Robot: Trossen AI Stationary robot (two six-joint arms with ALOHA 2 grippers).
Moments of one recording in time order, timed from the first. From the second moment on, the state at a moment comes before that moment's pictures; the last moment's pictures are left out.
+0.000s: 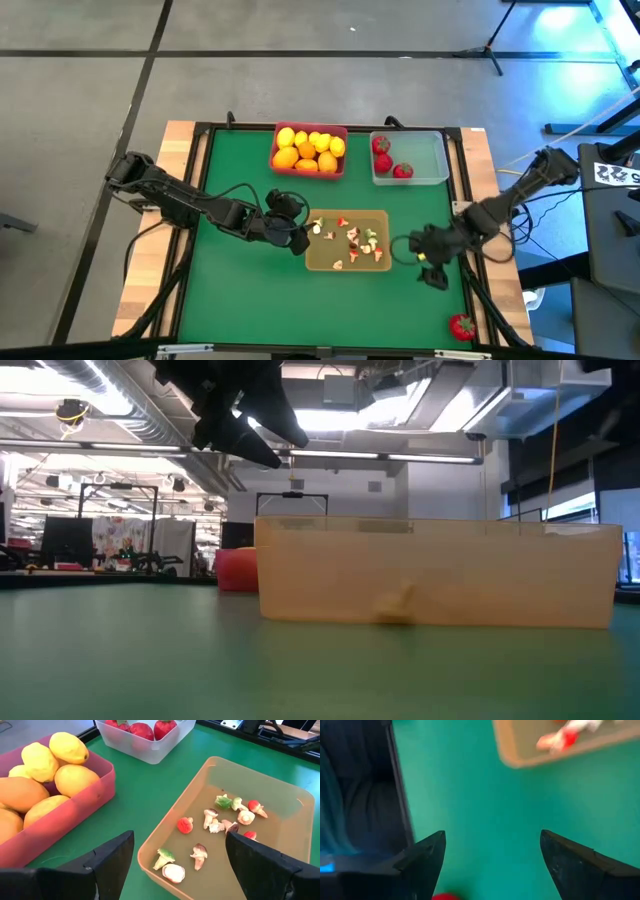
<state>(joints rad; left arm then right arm) -0.29 1.50 0.97 -0.23 -0.68 -0.62 0.58 1.10 0.89 -0.87 -0.13 0.86</state>
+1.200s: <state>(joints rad) -0.29 1.50 0.97 -0.22 -0.68 -0.62 1.08 1.26 0.89 -0.82 -0.12 1.59</state>
